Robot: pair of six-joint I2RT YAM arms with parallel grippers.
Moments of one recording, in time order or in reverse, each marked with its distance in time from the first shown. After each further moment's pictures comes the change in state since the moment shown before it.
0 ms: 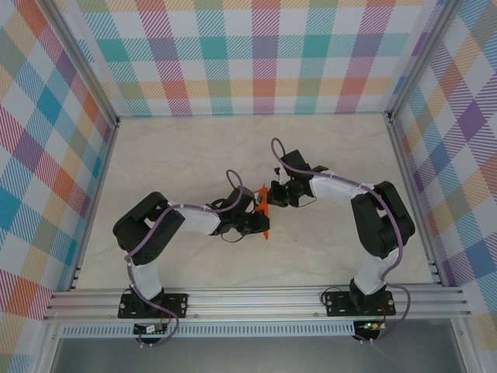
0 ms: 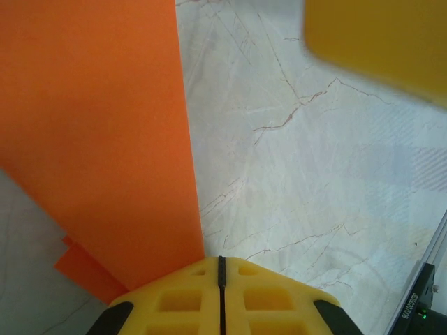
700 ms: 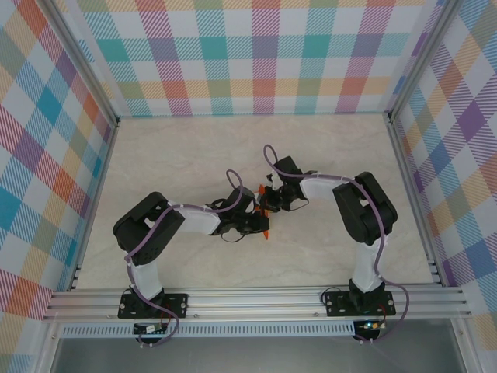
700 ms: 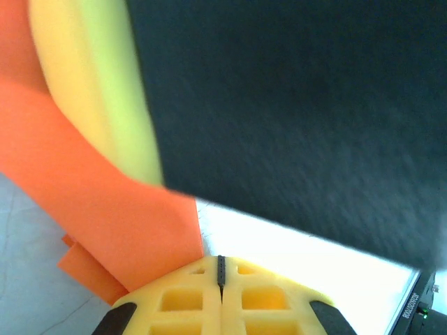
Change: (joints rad) left arm -0.001 -0.001 0.000 0.000 0.000 0.002; right arm 0.008 0.166 0.035 0.117 -0.090 0.009
